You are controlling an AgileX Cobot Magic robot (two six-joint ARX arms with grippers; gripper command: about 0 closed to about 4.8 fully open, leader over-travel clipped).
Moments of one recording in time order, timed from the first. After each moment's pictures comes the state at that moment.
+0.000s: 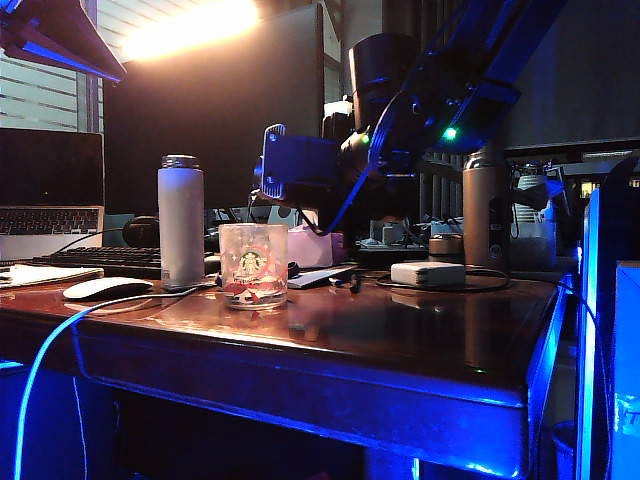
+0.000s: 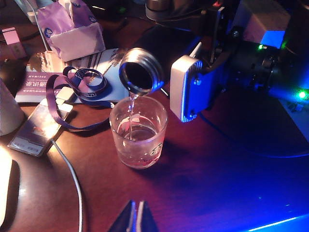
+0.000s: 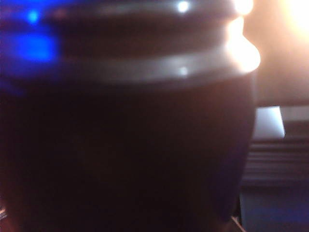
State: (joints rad) left arm -0.08 1.23 1.08 -0.38 0.61 0.32; right arm 0.55 2.08 1.33 0.67 0.24 -1.43
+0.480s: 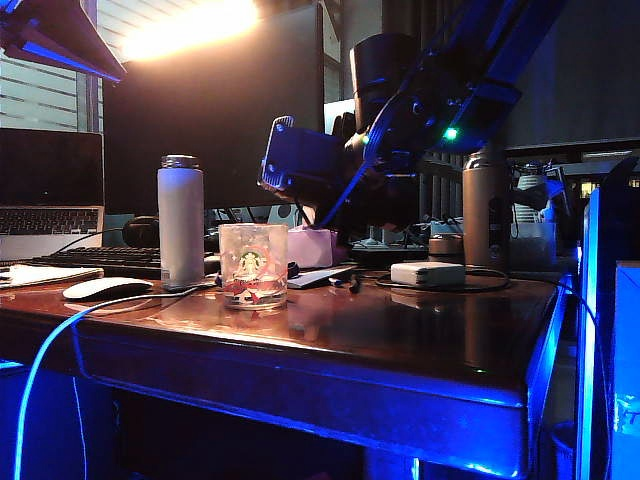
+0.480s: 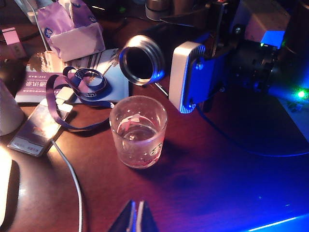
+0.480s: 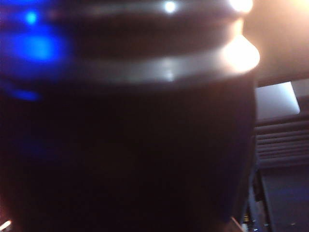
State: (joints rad) left arm -0.08 1.23 1.08 -0.38 0.61 0.32; right arm 0.55 2.08 1.33 0.67 0.27 -1.28
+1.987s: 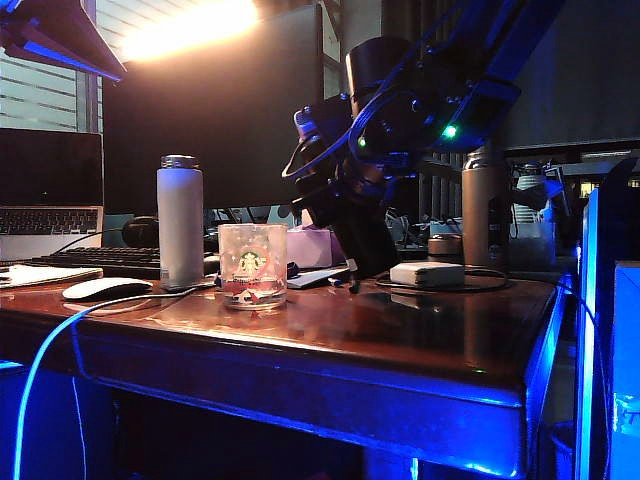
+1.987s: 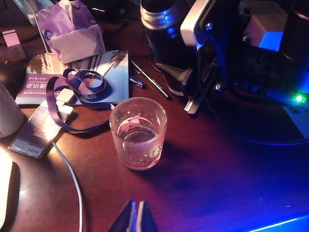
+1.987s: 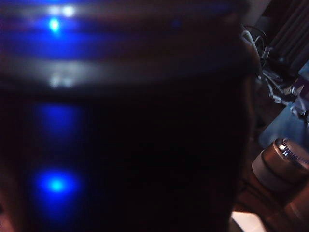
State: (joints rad) left arm -0.08 1.23 1.08 -0.38 0.61 0.32; right arm 0.55 2.07 1.33 0.61 0.36 -0.33
